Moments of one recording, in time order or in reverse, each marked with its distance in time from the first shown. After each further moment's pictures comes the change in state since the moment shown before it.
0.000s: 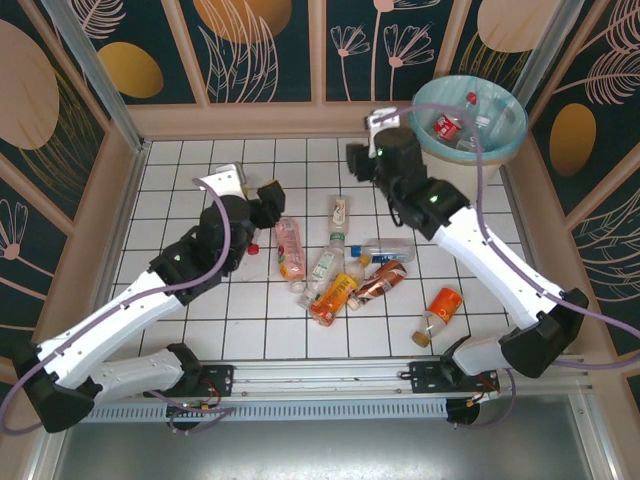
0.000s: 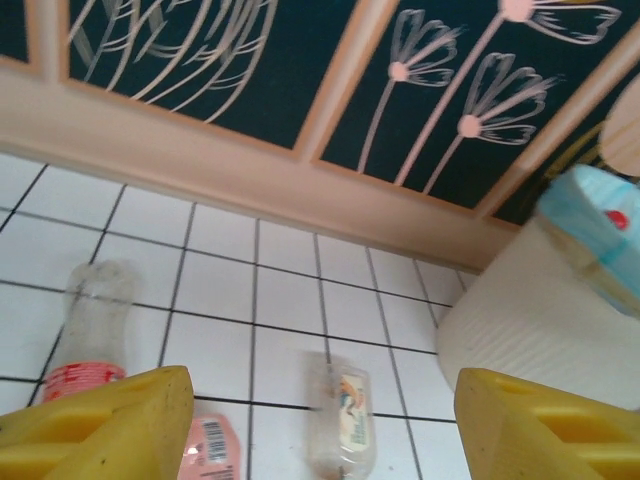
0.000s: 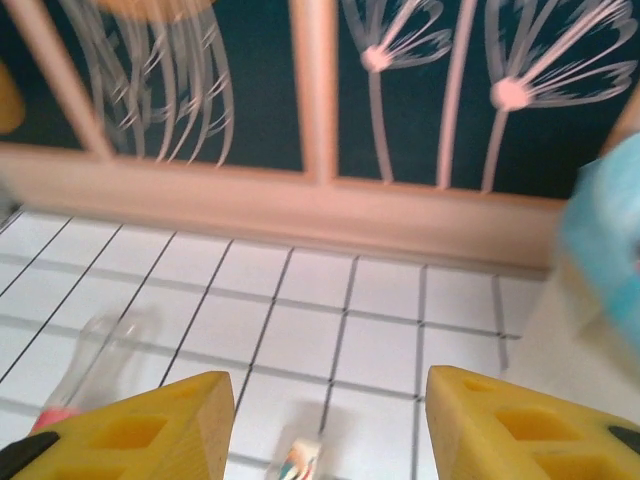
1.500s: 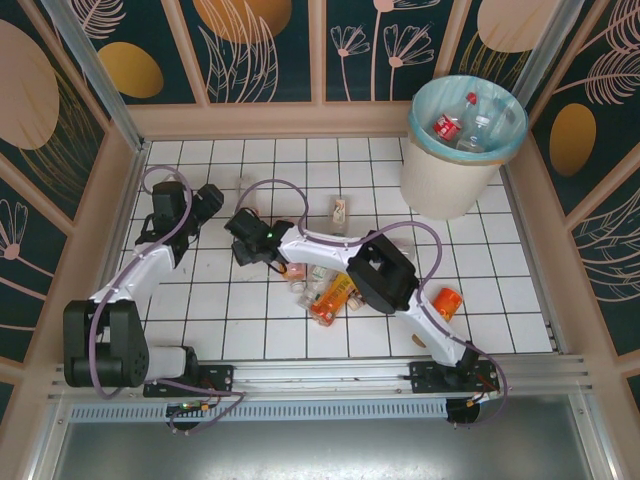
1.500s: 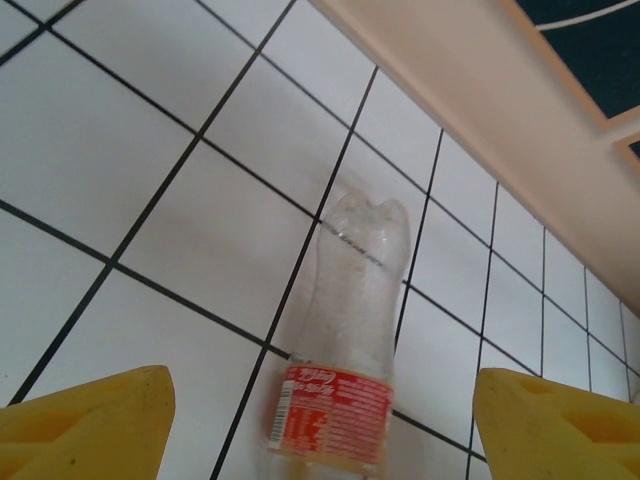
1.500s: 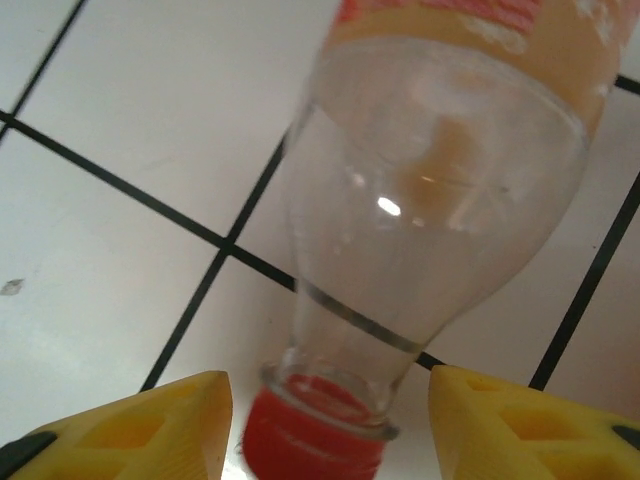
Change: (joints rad) left arm 0.771 0.274 -0.272 0.290 0.638 -0.075; right arm 0.354 0.990 0.481 -0.087 -0.208 0.311
